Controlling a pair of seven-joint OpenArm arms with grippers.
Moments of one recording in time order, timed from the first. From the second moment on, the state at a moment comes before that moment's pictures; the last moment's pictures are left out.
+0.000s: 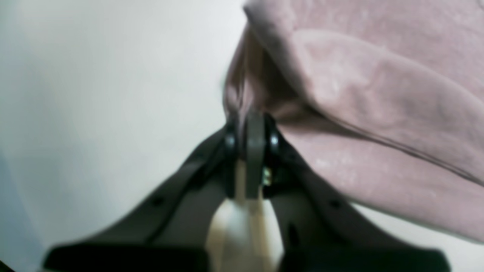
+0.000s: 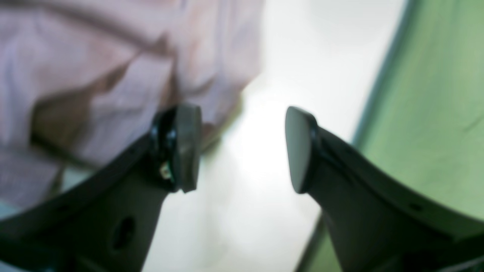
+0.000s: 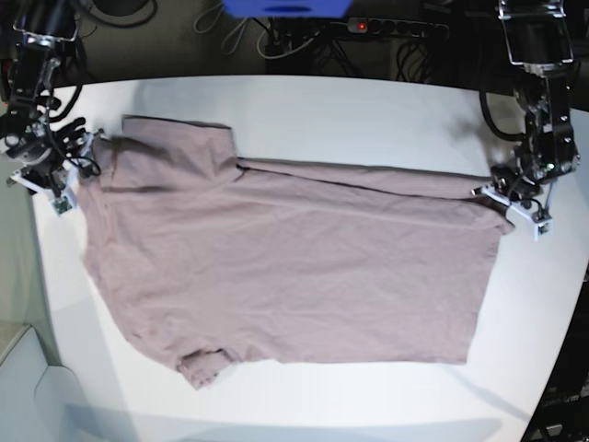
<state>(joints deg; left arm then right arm) 1.9 -22.7 -13.1 79.5 -25.0 0.1 48.7 -9.3 17.8 25.0 91.0 -3.8 40.3 -44.8</state>
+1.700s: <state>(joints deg) 1.9 -22.7 -13.1 79.5 -25.0 0.1 48.7 -17.1 13.9 24.5 95.8 -2.9 40.1 -43.9</state>
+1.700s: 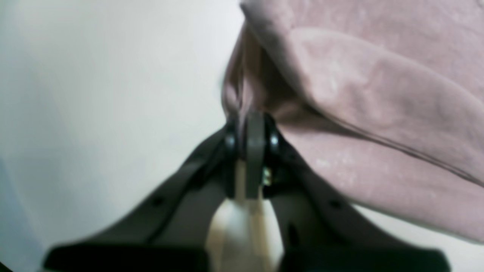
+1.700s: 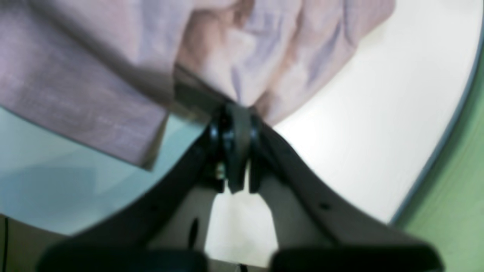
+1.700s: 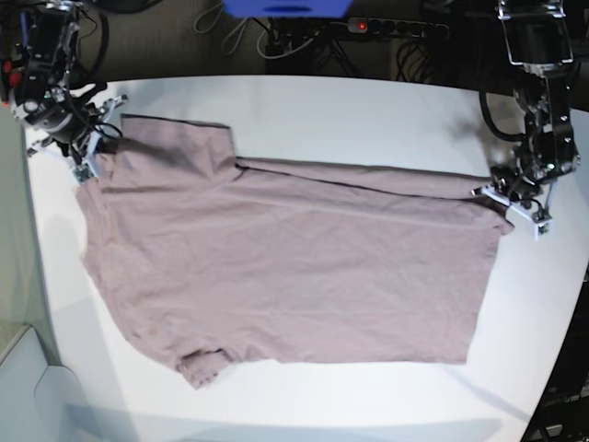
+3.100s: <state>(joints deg) 8.7 -26.4 -13.0 89.7 -25.4 -0.4 49.4 -13.8 17.7 25.0 89.4 -2.7 39.6 -42.4</state>
